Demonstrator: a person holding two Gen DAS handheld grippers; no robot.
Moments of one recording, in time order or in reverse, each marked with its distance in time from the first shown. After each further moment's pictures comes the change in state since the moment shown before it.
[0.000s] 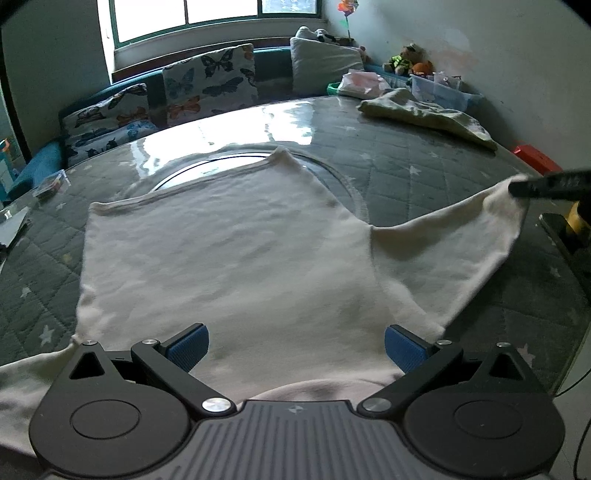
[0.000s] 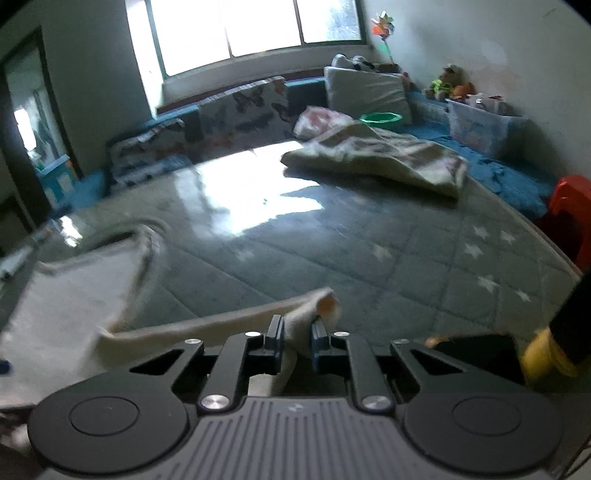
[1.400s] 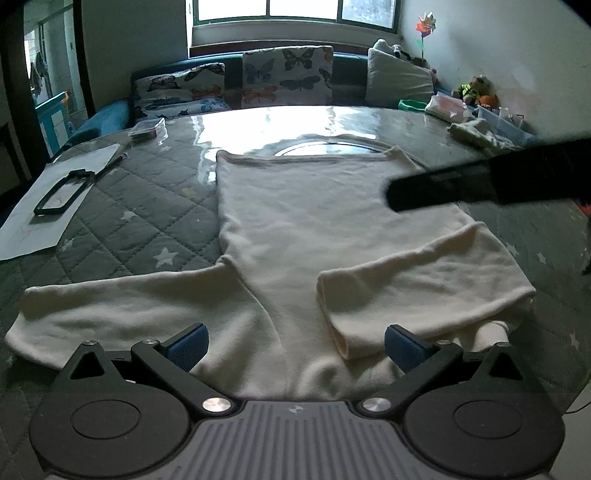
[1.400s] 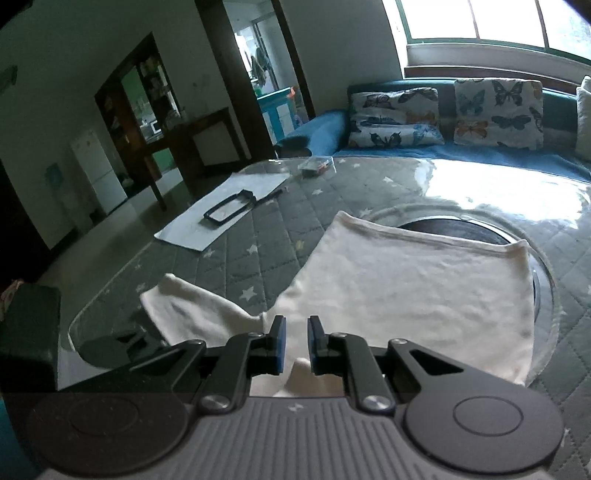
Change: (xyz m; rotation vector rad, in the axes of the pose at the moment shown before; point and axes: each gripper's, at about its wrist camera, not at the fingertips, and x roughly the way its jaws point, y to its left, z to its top) left arm -0.046 0.093 -0.048 -0.192 -0.018 0.099; right arm 0.001 0.276 -0.010 -0.400 0.156 0.578
